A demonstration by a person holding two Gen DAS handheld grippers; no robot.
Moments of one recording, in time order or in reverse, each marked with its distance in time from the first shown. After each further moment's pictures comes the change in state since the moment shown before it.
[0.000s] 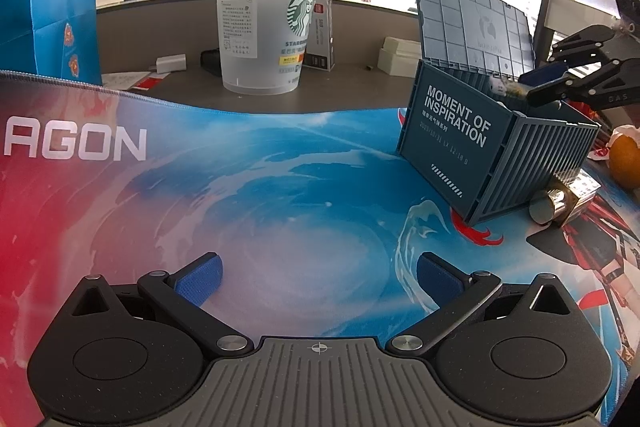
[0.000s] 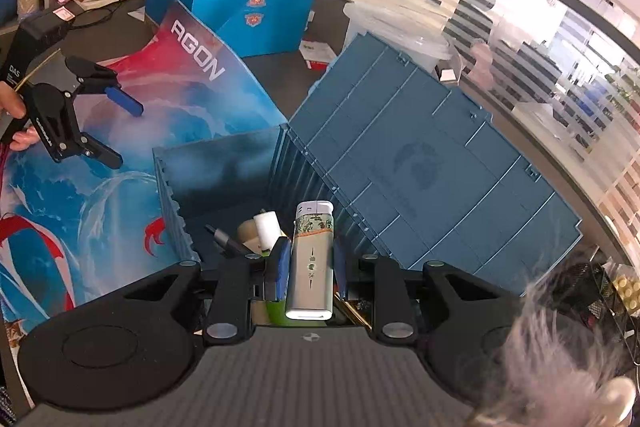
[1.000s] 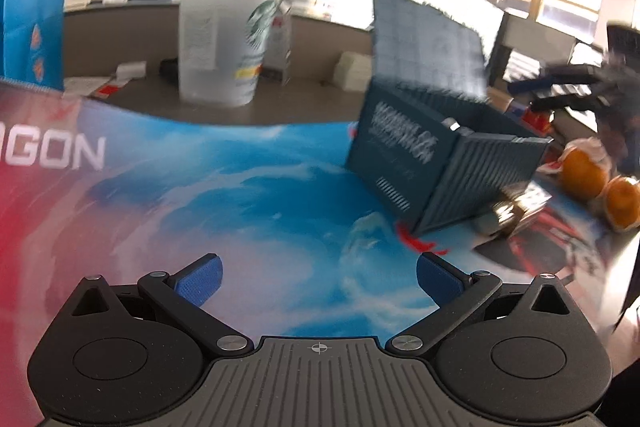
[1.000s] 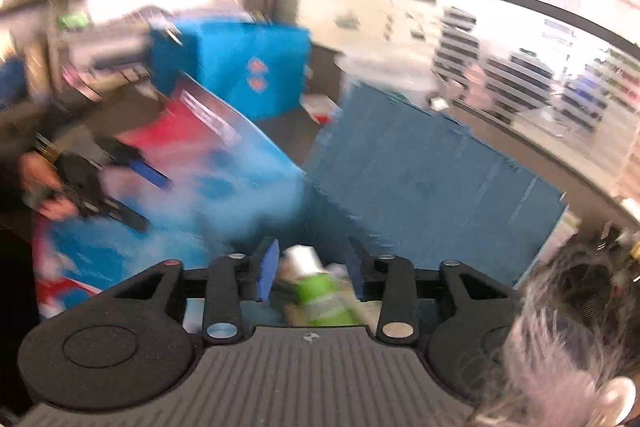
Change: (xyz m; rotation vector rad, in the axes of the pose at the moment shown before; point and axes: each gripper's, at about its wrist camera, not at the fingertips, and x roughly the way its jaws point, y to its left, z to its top) left arm -0.012 -0.006 0.003 -0.013 -0.058 -0.163; right arm -0.048 0.008 -0.020 0.180 -0.209 0.095
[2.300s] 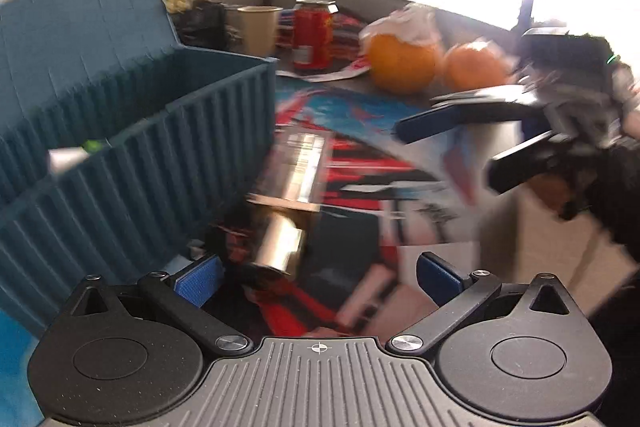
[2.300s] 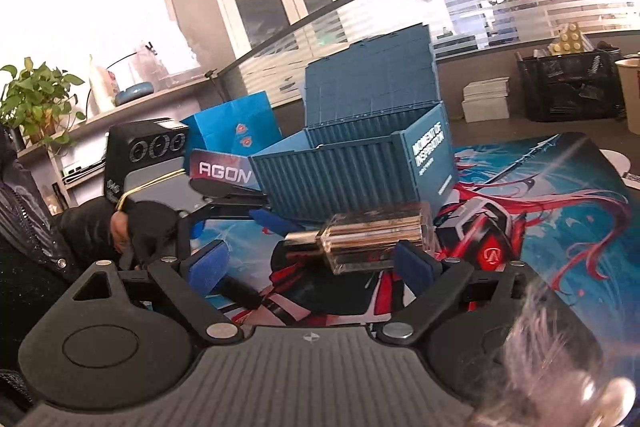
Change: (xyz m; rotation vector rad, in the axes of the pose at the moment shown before) left arm 0.098 -0.192 0.019 0.495 0.198 -0.342; right arm -0.099 0.051 -0.182 0.465 -0.308 -0.045
